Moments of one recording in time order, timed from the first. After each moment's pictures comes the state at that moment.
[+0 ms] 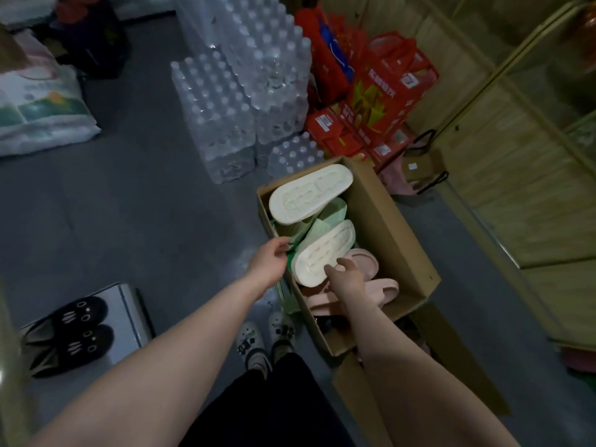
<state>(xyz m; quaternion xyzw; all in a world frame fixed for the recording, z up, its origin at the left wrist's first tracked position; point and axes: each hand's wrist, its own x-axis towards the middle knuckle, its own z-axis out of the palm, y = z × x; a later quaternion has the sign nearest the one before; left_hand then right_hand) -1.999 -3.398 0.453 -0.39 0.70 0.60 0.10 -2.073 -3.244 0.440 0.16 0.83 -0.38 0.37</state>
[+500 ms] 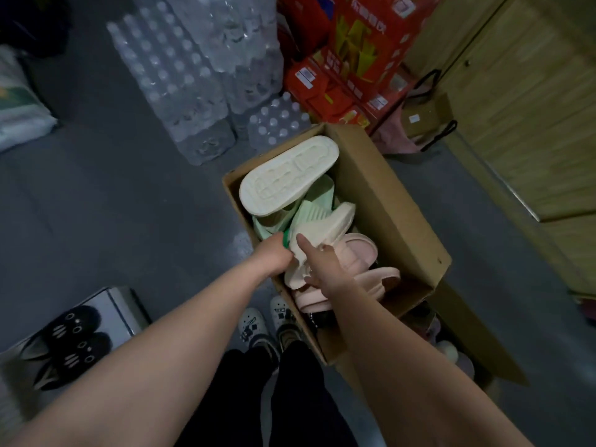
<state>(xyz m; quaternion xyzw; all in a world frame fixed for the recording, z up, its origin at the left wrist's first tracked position) -2.089 -3.379 0.404 -0.34 0.76 0.46 0.31 -2.122 -3.260 0.358 0.26 0.72 -0.46 0.45</state>
